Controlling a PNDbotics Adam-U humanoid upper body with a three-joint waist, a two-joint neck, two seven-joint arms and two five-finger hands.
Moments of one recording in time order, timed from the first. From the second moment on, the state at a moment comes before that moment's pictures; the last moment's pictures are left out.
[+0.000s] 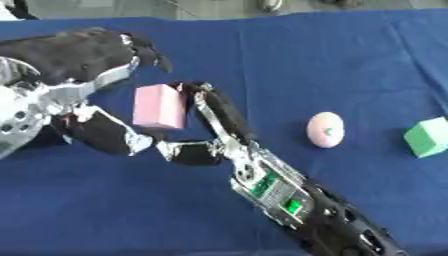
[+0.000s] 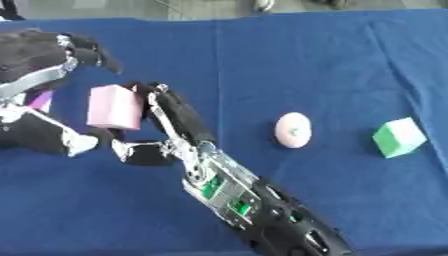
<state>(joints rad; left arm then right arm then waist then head) -1.02 0.76 -0.71 -1.99 -0.65 0.55 -0.69 -0.61 -0.15 0.61 -1.66 0.45 0.21 -0.25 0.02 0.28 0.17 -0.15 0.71</state>
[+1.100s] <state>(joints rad) -1.06 0.73 -0.78 -1.84 -0.67 0.52 -0.72 -0.62 -0.16 0.63 -1.63 0.47 0.19 -0.24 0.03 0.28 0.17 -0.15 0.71</state>
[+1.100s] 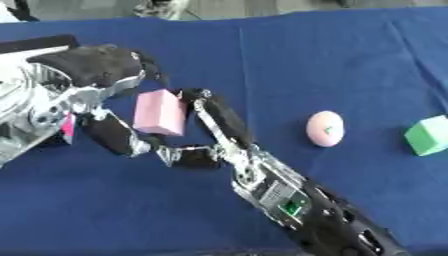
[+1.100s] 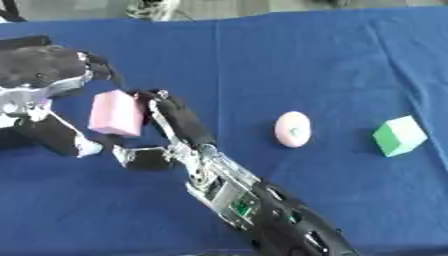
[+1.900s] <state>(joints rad) -1.06 0.72 -0.78 -1.85 -0.67 0.52 -0.72 -0.62 -0.16 0.63 -1.63 0.52 0.15 -0.25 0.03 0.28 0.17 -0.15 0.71</state>
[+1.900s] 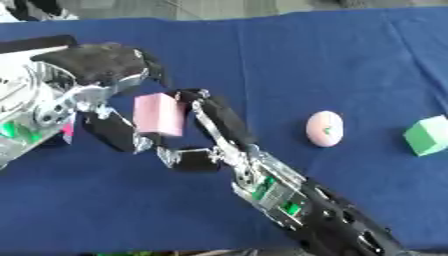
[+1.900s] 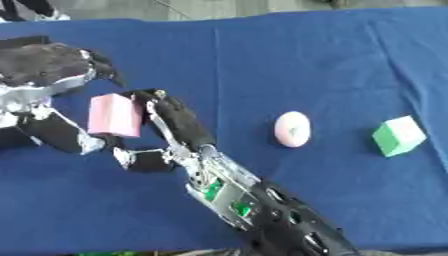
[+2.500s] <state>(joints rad) -1.06 0.70 -0.78 -1.84 -0.69 0.52 -0.72 -0.62 -0.16 0.63 -1.63 0.55 0.12 -0.26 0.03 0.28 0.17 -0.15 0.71</state>
